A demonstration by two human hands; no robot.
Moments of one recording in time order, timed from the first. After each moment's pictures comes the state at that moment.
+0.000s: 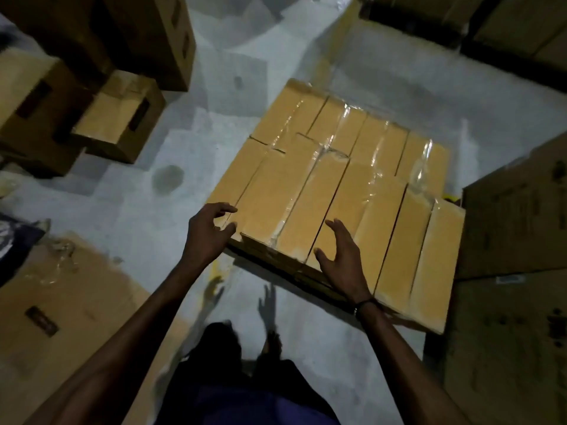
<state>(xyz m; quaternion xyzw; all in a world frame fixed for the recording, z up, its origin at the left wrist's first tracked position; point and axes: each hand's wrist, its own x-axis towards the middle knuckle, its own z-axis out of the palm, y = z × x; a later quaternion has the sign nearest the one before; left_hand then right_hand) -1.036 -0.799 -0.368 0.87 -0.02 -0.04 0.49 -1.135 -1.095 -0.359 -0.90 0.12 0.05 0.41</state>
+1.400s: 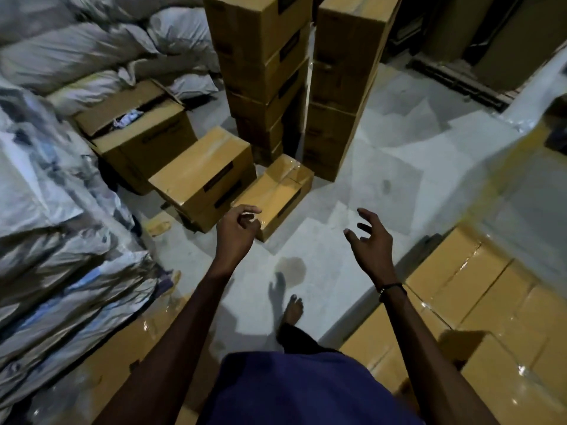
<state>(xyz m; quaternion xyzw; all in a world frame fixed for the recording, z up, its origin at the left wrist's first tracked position) -0.553 -0.320 -0.305 0.80 0.19 0.12 0.56 -0.497 -0.616 -0.304 -0.85 0.00 0.02 0.52</state>
